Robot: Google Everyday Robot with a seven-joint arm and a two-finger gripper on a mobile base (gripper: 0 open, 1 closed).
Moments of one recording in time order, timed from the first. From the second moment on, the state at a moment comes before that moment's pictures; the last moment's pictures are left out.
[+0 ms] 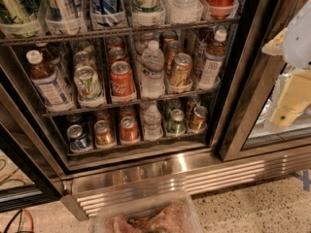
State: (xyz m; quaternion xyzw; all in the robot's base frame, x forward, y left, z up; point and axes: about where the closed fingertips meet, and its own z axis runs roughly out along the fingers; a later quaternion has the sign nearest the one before) arm 0.438 -0.217 0.976 -0.60 0.78 -0.03 0.16
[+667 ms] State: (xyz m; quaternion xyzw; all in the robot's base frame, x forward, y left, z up) arm 0.434 -0.208 0.950 -0.59 0.79 -0.02 0.16
